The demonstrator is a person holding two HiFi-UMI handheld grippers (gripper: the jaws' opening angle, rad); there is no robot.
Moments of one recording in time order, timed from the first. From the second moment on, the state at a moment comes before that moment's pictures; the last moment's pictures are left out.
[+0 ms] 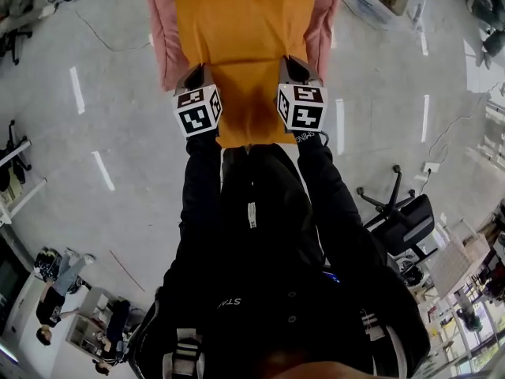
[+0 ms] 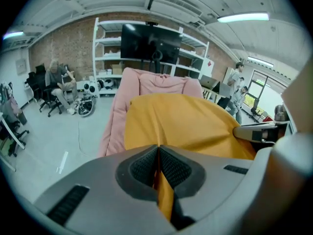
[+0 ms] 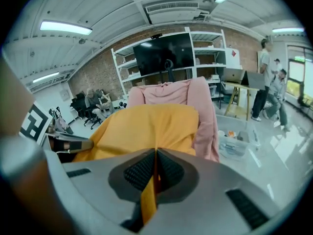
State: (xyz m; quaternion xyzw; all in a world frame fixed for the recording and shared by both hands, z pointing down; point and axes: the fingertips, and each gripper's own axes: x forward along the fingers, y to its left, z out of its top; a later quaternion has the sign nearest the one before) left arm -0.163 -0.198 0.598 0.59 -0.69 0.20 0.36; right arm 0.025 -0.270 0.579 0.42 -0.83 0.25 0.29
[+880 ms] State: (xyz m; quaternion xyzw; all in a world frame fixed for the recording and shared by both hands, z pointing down) left arm -0.271 -0.459 0.488 0.64 -0.73 0.10 0.23; right arm -0.076 -0.520 0.473 0.50 -0.84 0.13 0.17
